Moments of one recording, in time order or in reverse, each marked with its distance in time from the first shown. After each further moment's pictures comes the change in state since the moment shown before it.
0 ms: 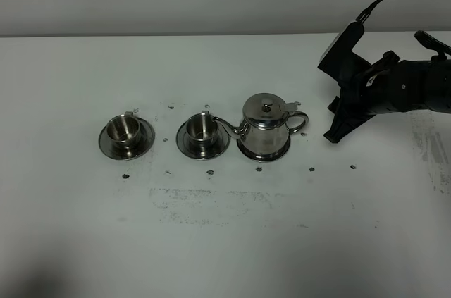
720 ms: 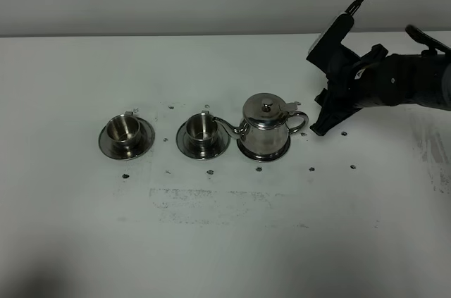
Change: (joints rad) left arm 0.000 0.000 0.000 0.000 0.000 0.000; right arm 0.038 0.000 -0.043 0.077 0.014 0.000
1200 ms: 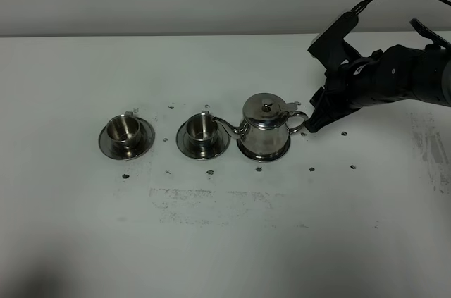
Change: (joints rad) left arm 0.000 0.000 0.000 0.000 0.000 0.000; right arm 0.000 0.001 -0.020 0.134 0.074 -0.009
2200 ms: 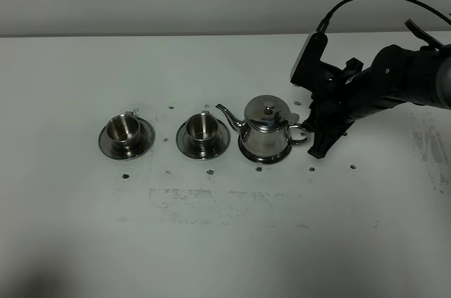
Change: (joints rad) left arm 0.000 0.000 0.000 0.000 0.000 0.000; right arm 0.025 0.000 -0.001 0.076 0.152 -0.361
